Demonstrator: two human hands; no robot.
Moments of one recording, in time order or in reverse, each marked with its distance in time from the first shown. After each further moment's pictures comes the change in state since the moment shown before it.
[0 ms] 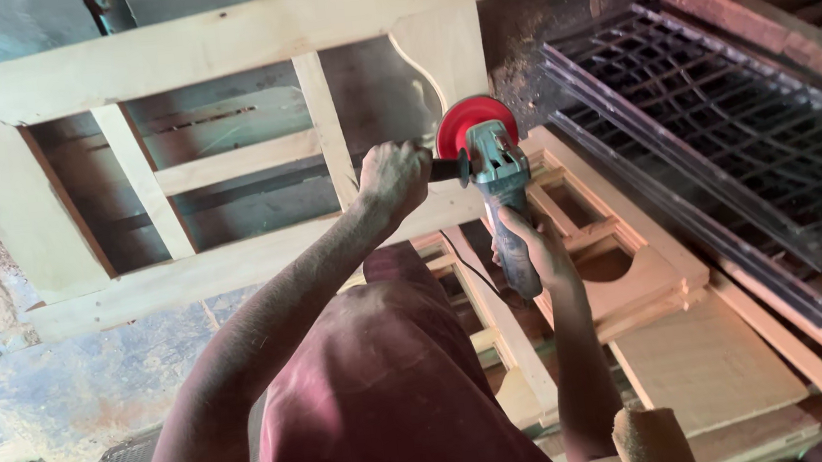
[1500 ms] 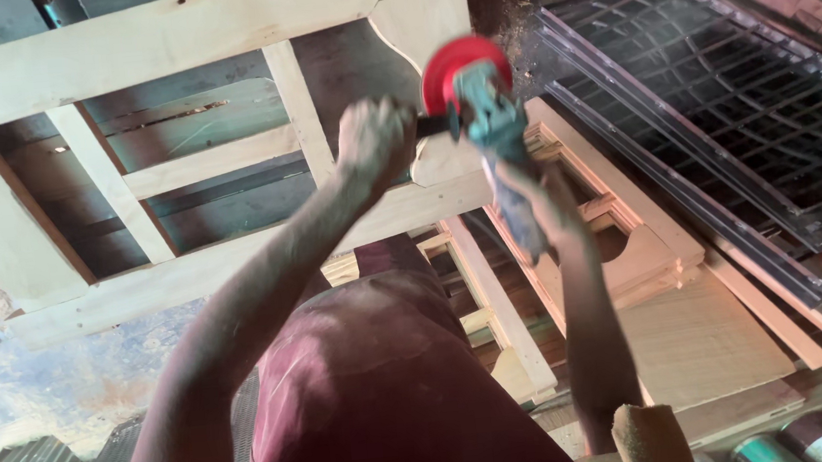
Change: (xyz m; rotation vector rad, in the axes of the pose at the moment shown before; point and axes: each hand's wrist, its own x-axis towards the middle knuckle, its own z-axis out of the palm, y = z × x) left_hand 0.038 -0.017 -0.006 -0.004 0.163 -0.020; right_hand 0.044 -0.047 -0.016 -0.079 -0.138 -0.031
